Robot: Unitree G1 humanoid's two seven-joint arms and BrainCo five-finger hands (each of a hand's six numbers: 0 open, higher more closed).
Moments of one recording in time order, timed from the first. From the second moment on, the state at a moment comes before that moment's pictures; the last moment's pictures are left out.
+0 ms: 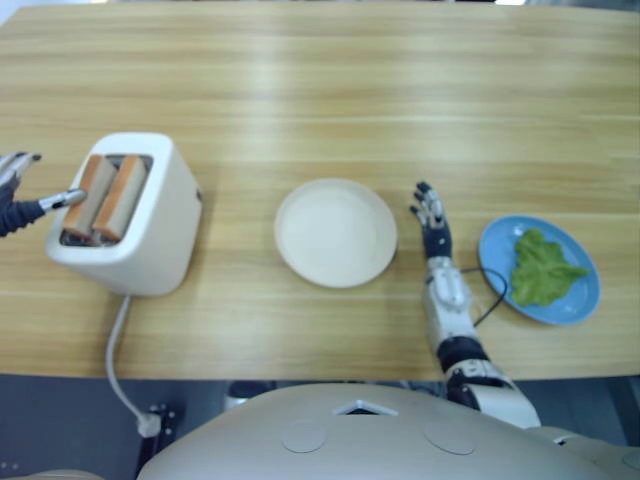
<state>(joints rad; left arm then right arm) 0.31 1.00 0.43 -0.09 0.59 0.06 -0.20 -0.16 -0.09 -0.15 0.80 0.04 -0.66 0.03</state>
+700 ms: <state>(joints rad) 0.38 0.98 0.44 -0.19 0.63 0.04 -0.26 -0.13 -0.10 -0.15 0.77 0.04 -0.64 0.03</state>
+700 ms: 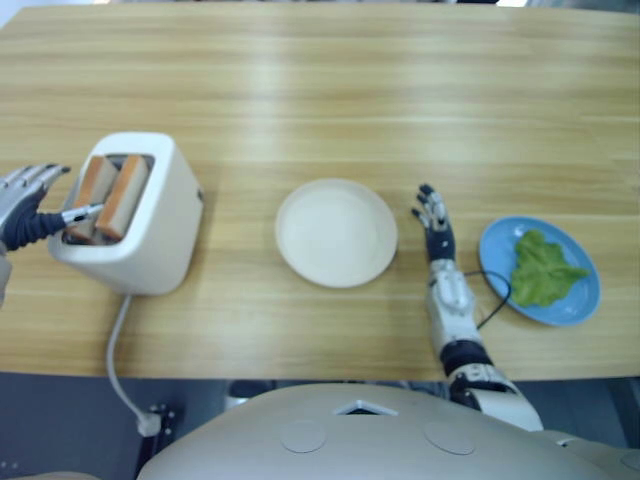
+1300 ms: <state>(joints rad) 0.37 0.95 0.51 -0.29 0.62 -0.06 -0.25 -0.13 -0.10 -0.15 0.77 0.04 -0.64 0.03</state>
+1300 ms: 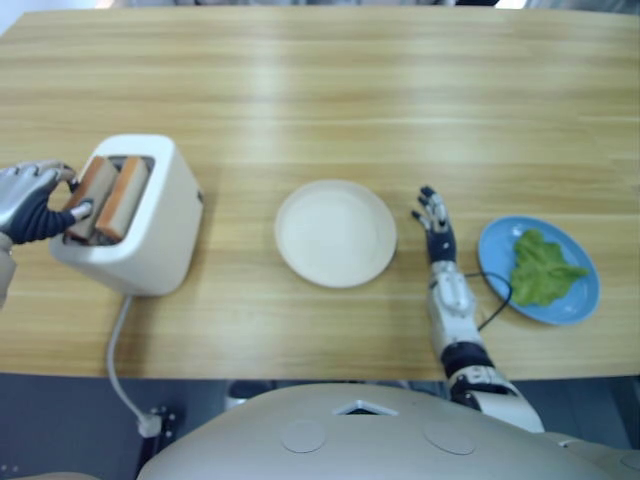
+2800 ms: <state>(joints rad) -0.23 0.21 -0.24 -0.19 0.20 -0.08 -0.18 -0.15 -0.15 -0.22 0.79 0.07 -0.61 -0.04</state>
